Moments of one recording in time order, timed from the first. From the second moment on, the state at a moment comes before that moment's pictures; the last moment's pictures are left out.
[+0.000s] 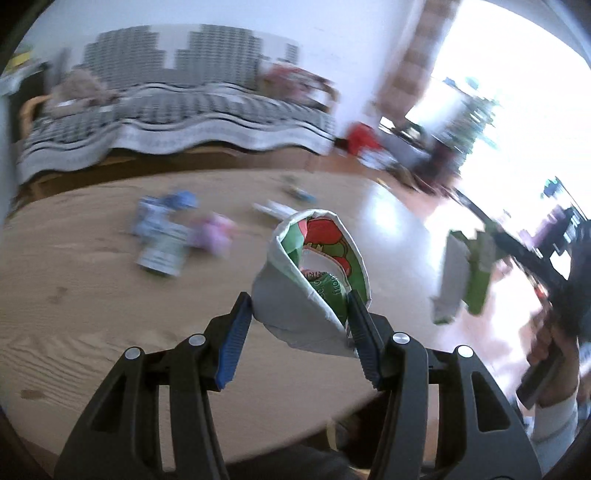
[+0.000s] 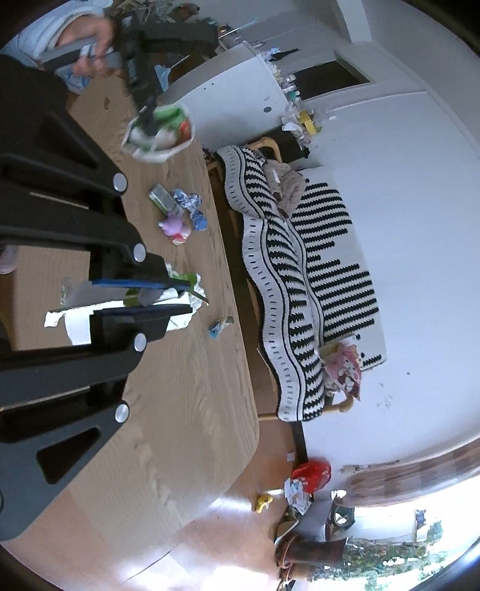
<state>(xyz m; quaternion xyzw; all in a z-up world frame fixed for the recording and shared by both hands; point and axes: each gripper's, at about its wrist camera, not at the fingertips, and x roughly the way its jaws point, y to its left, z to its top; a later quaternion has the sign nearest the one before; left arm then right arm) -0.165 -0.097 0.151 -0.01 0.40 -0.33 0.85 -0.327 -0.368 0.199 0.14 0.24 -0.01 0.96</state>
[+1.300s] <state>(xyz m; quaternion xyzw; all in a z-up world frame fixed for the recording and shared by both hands) -0.318 -0.239 -0.009 0.16 0.55 -0.43 0.70 -0.471 -0.416 0.019 0.32 0.38 -0.10 0.86</state>
